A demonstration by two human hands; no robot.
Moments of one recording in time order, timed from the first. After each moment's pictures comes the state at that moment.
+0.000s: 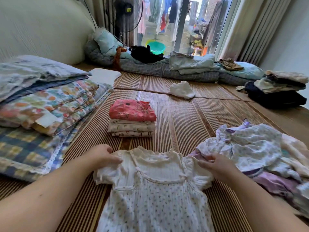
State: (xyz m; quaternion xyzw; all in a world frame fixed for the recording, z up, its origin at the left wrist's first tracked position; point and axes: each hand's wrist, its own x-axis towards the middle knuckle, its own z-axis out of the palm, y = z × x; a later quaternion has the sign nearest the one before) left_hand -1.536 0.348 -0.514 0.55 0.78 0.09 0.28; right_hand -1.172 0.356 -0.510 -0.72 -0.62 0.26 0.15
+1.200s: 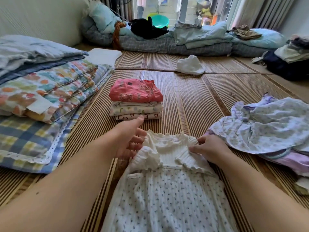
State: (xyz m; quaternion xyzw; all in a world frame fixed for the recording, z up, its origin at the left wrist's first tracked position) left_hand -1.481 0.354 -0.495 0.36 0.66 0.27 0.60; right_hand -1.230 0.370 -0.529 -0.72 -0.63 0.27 0.13
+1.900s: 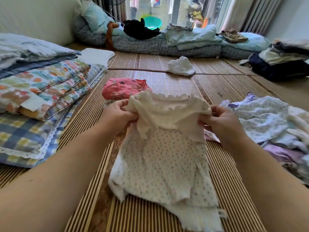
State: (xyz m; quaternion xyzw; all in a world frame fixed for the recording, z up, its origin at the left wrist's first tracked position) left_hand -1.484 0.359 -0.484 0.48 0.54 0.48 0.49; right_hand -1.201 0.354 -0.474 -0.54 -0.52 0.43 0.51
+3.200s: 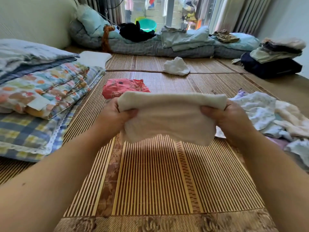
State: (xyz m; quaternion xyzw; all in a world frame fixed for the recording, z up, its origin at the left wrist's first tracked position) left_hand -1.492 0.321 -0.476 0.57 0.51 0.49 0.42; right_hand -1.193 0.305 -0.443 -0.50 -0.56 0.40 0.52
